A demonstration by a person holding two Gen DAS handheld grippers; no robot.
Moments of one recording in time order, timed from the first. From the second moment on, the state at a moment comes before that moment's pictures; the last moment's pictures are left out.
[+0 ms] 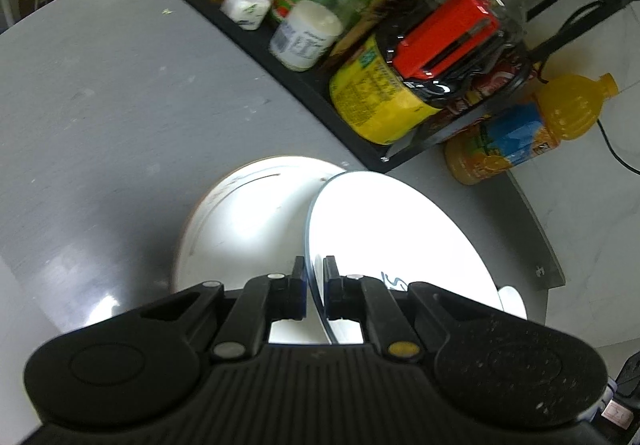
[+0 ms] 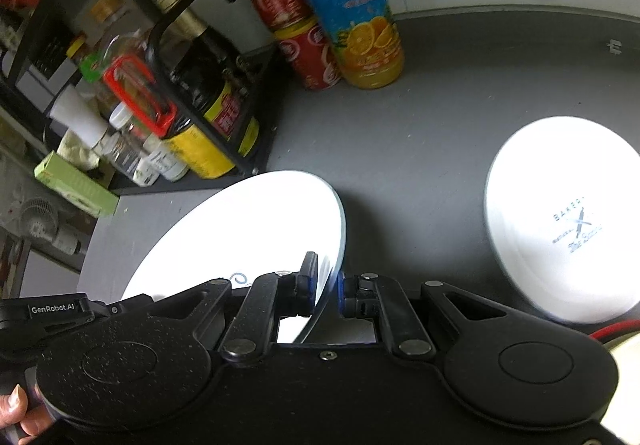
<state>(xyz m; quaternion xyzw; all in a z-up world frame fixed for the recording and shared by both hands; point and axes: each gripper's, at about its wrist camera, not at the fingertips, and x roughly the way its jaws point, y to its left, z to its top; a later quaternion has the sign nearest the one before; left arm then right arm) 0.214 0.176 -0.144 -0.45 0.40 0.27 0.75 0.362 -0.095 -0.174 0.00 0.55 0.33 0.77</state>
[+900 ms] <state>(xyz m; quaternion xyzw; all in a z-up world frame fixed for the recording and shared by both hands) 0.178 0.189 -0.177 -0.46 0.44 0.29 0.71 0.327 -0.063 -0.193 -0.05 0.55 0.33 0.76</state>
